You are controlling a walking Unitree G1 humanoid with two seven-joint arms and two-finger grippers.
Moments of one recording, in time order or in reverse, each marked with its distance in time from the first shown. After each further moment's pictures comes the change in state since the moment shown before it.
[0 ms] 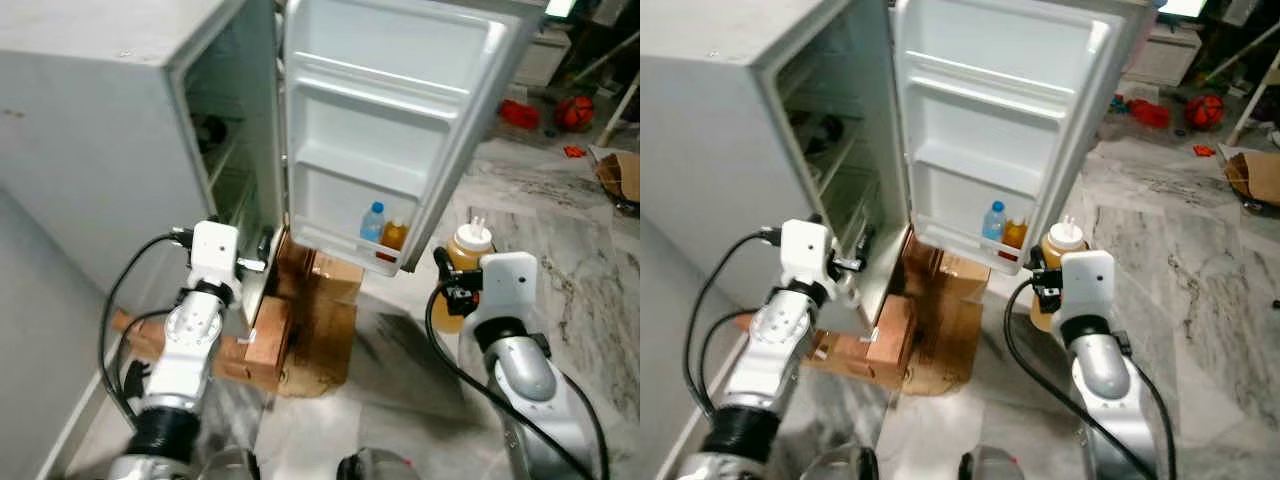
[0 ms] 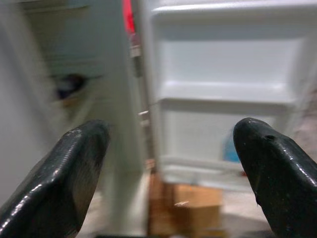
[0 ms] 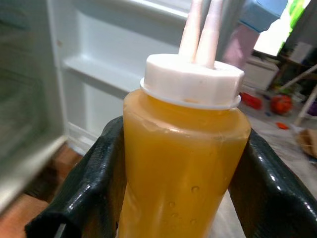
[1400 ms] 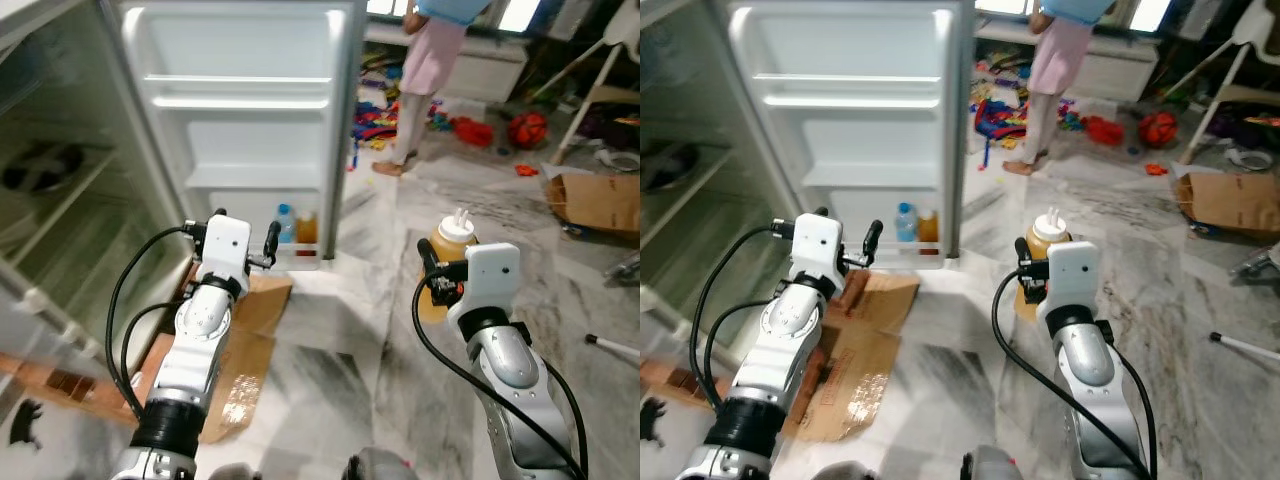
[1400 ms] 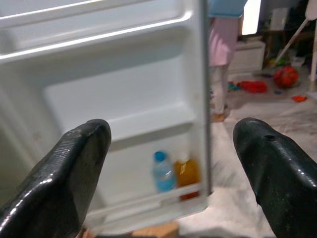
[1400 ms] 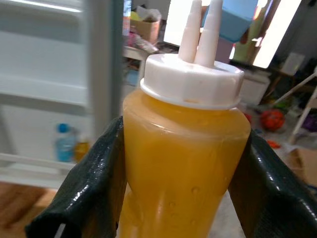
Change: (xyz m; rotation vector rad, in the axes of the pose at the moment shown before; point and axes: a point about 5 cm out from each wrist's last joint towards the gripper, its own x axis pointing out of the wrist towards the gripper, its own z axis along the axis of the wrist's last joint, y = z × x) left arm 0.003 -0.003 0.000 0.074 0.013 0.017; right arm 0.011 0.012 0.005 0.030 -0.046 0.052
